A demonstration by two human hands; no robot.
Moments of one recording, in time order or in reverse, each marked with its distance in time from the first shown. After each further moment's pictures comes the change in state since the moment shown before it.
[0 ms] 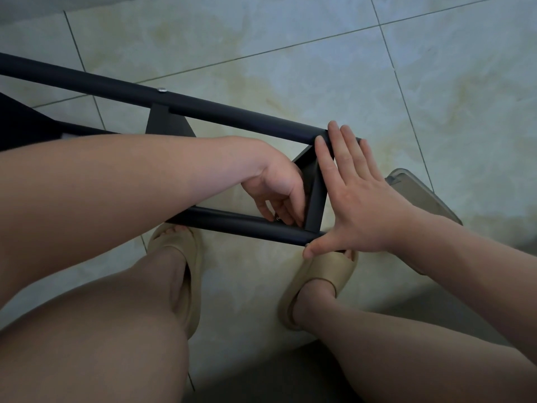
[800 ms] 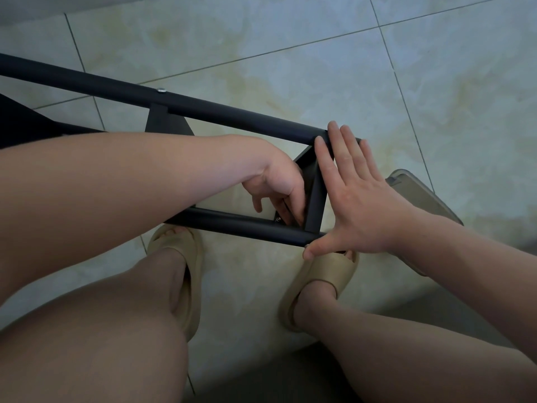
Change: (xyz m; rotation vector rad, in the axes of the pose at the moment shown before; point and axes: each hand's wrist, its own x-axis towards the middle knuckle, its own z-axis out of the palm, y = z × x) left_hand -0.007 0.006 0.001 0.076 0.018 -0.060; right_hand 0.001 0.000 0.000 -0.006 0.007 -0.001
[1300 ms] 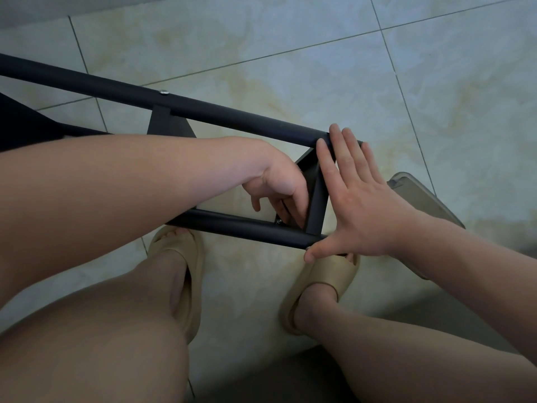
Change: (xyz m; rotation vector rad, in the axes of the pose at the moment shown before) left_hand -0.002 0.001 -0.001 0.008 0.020 -0.004; right_hand 0.000 0.000 0.001 0.001 0.014 0.000
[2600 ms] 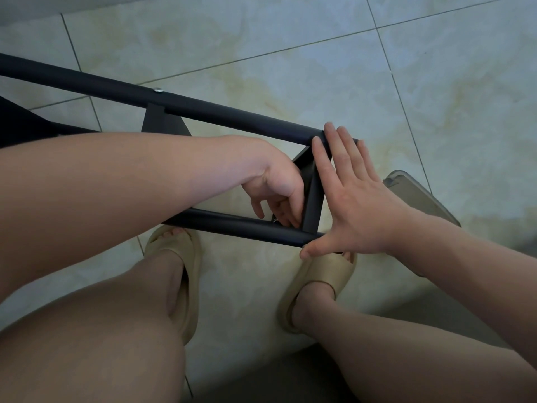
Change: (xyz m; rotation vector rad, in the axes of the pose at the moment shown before) left_hand 0.003 0.002 0.001 -0.014 -0.019 -0.017; right_hand 0.001 -0.002 -0.001 0.003 -0.011 0.012
